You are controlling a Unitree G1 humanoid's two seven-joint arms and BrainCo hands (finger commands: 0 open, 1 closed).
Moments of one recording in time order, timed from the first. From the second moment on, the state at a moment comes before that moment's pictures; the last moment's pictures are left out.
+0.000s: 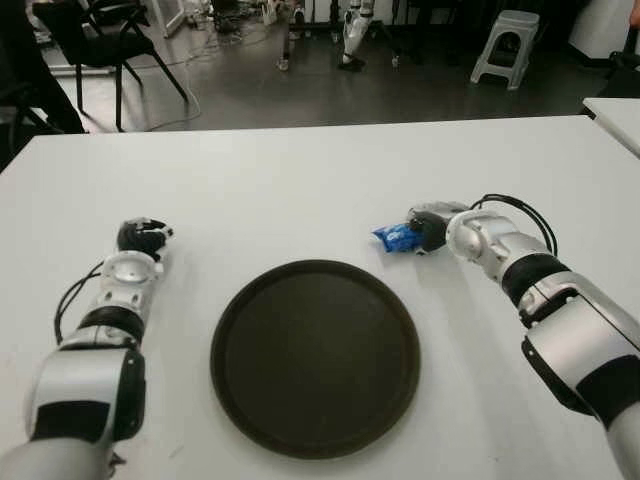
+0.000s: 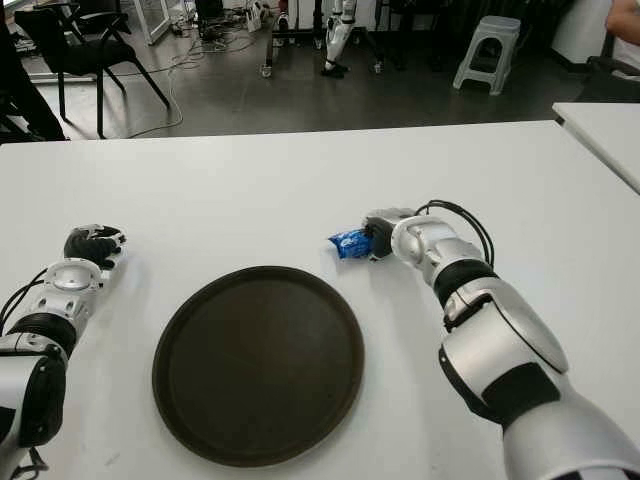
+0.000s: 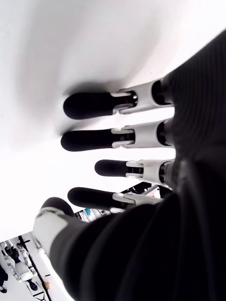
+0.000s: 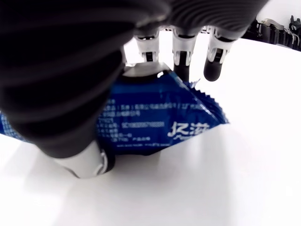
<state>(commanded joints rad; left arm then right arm) -0.73 0.31 0.09 1.32 0.14 -0.06 0.19 -0.96 -0.26 0.66 1.33 -0.76 -0.18 0.14</state>
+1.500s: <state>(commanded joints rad) -0.73 0.31 0.09 1.32 0.14 -0.06 0.19 -0.97 -0.26 0.58 1.20 -0.69 -0.24 0.06</state>
